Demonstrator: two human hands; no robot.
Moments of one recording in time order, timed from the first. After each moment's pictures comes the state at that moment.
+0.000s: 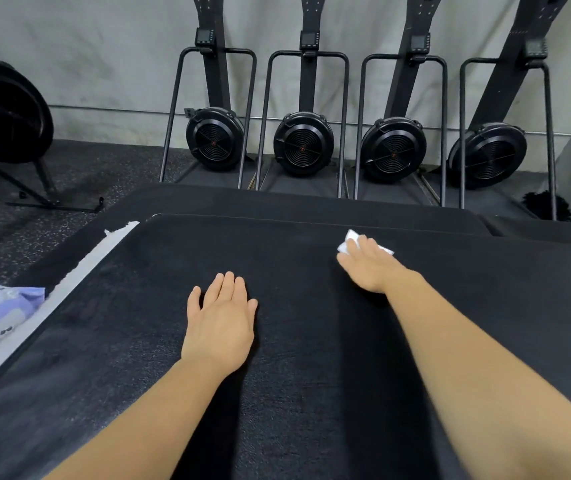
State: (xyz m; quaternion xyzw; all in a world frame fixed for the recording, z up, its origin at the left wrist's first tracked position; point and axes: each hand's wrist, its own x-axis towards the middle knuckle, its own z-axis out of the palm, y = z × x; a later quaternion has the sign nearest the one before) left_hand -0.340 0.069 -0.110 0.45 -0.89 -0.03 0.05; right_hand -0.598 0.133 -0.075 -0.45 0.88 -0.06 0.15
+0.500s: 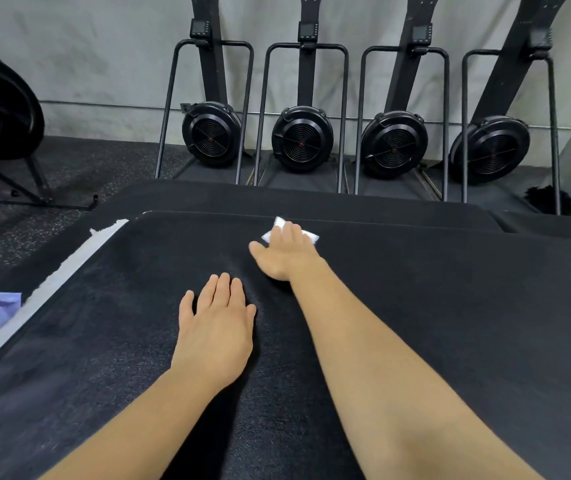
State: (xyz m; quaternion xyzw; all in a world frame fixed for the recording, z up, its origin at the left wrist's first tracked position) left_hand -0.342 0.064 -0.118 0.45 -0.89 -0.01 0.05; right_hand -0.510 0.034 -0.078 -0.51 0.85 -0.09 0.10
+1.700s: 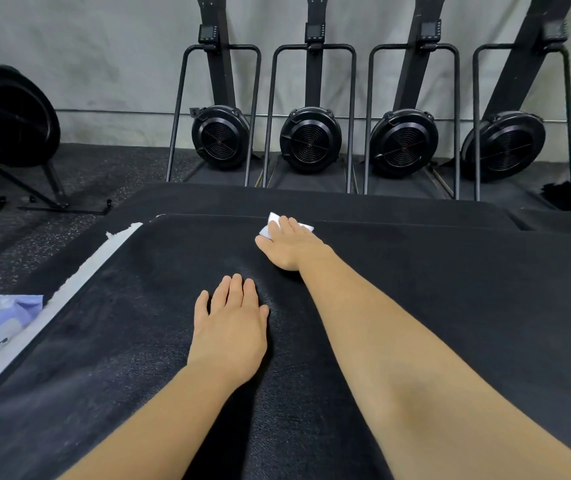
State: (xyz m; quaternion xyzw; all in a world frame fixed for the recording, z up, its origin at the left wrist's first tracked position) left_hand -0.344 0.061 -0.117 0.45 -0.89 -0.01 0.03; right_hand -0.521 0.013 -0.078 -0.55 0.82 -0.08 0.12
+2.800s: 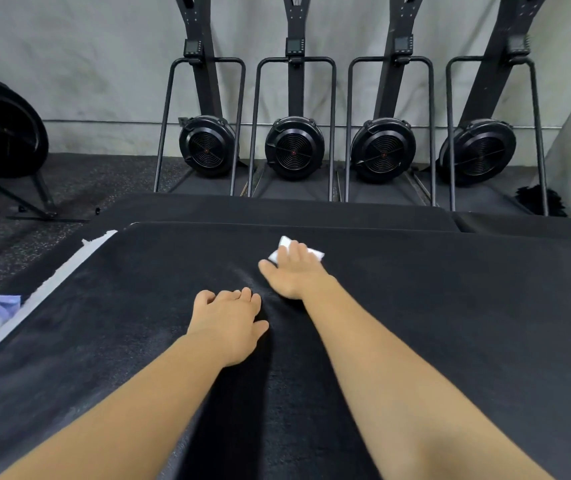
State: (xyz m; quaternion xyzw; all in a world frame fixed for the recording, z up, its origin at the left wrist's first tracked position) left_hand -0.382 0.116 -0.067 0.36 -0.93 0.04 -0.10; right_hand -0.546 0.115 -0.075 -0.52 0.84 -0.09 0.12
